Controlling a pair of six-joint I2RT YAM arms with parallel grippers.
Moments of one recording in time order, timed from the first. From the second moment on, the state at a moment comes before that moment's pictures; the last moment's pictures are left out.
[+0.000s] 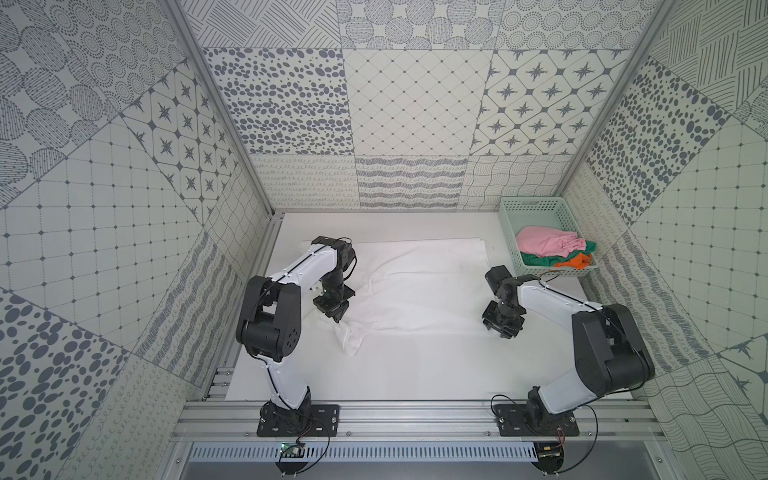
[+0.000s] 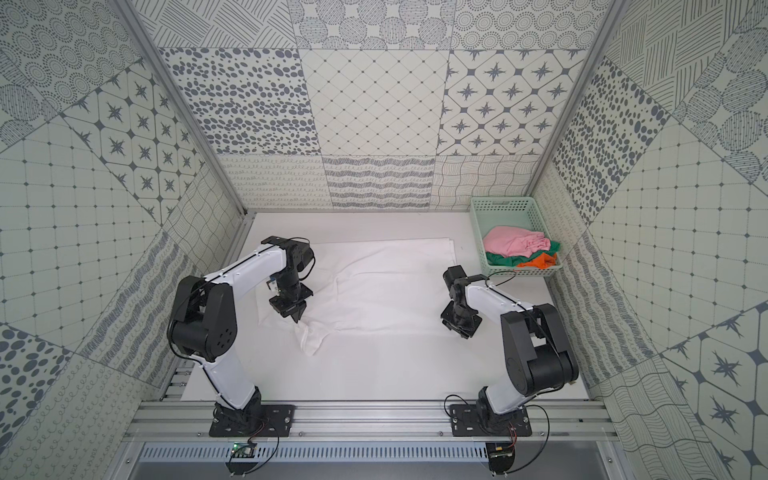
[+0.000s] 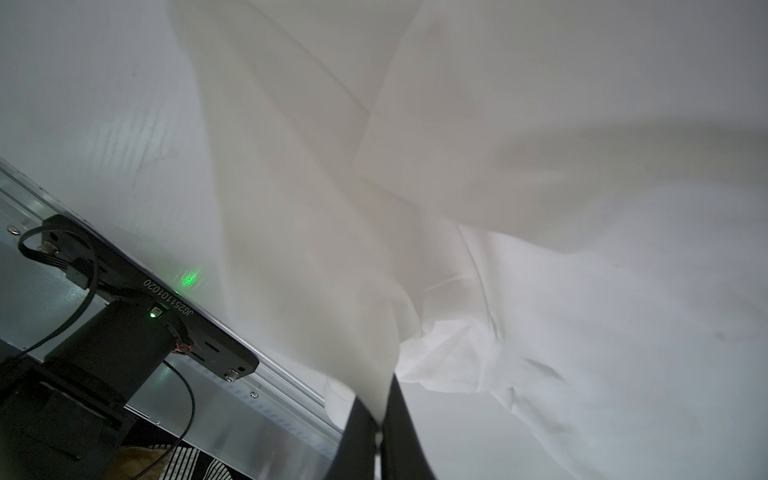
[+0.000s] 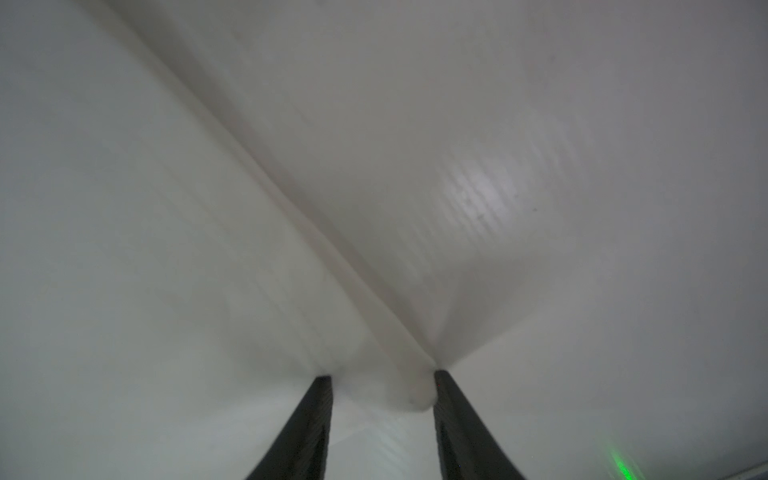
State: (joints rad) left arm -0.18 1.85 1.36 -1.40 0.05 -1.11; right arm 0.25 1.56 0.86 -0.86 0.07 0.88
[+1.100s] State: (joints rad) left arm -0.01 1.87 1.61 -1.45 0.02 -1.11; right arm 0.25 1.62 1.17 -0.94 0.18 0.75
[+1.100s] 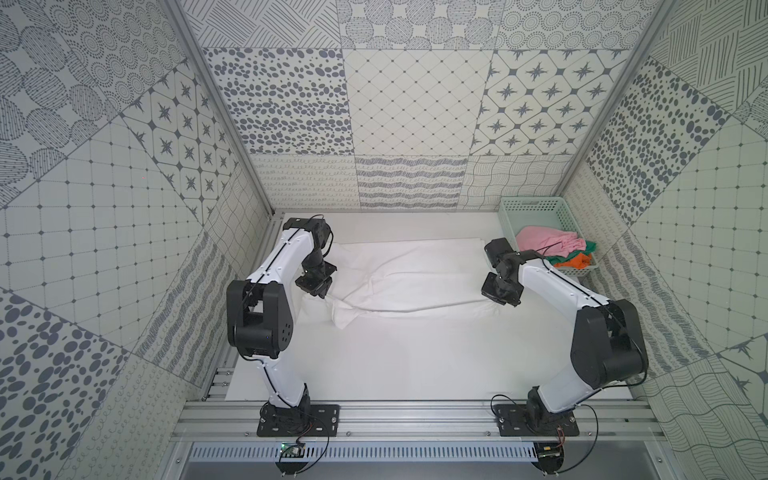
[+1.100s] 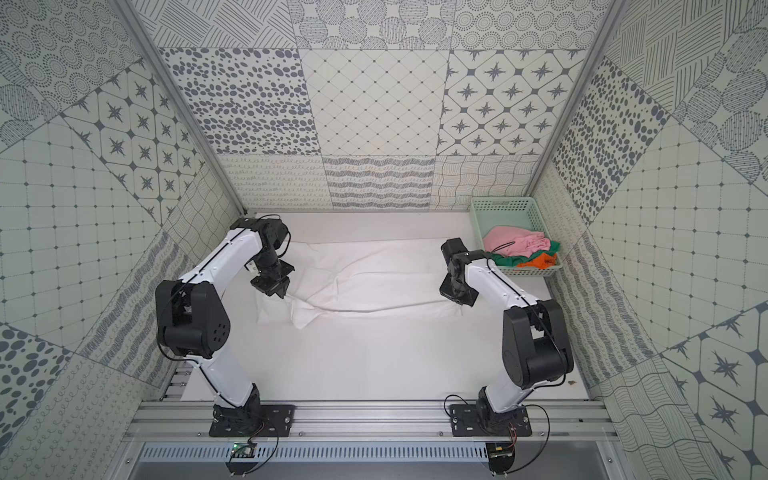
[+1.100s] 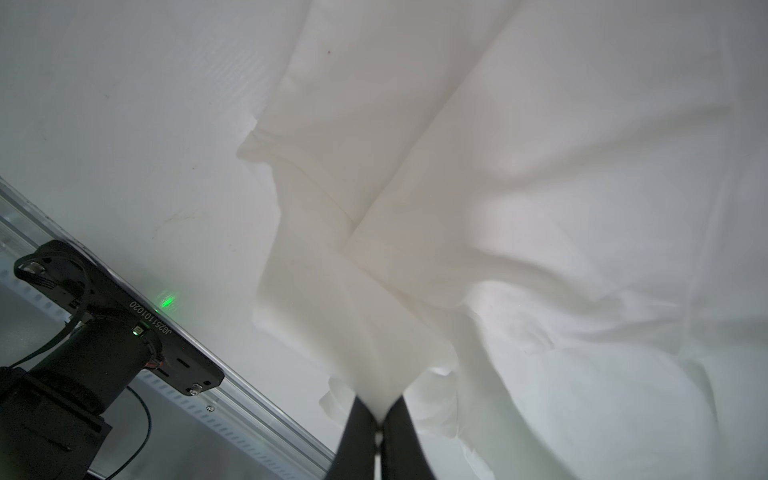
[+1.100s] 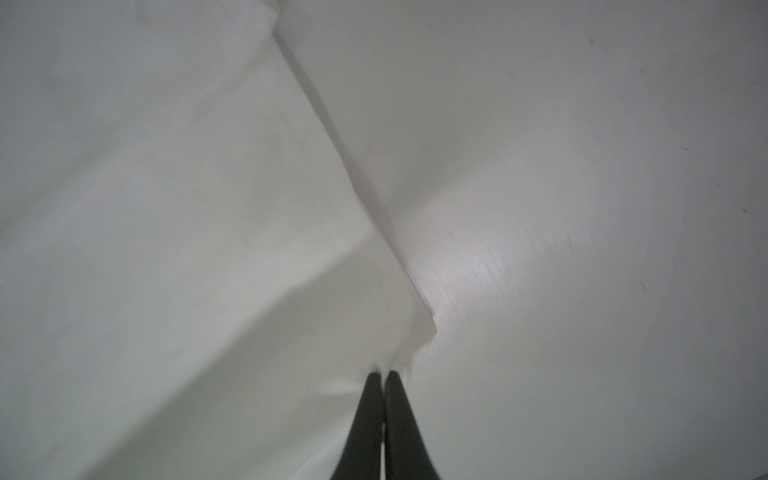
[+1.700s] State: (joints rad) left arm 0.01 2.14 2.04 -1.52 0.02 -1.11; right arm 0.22 1.85 1.53 -0.98 0.23 0.64
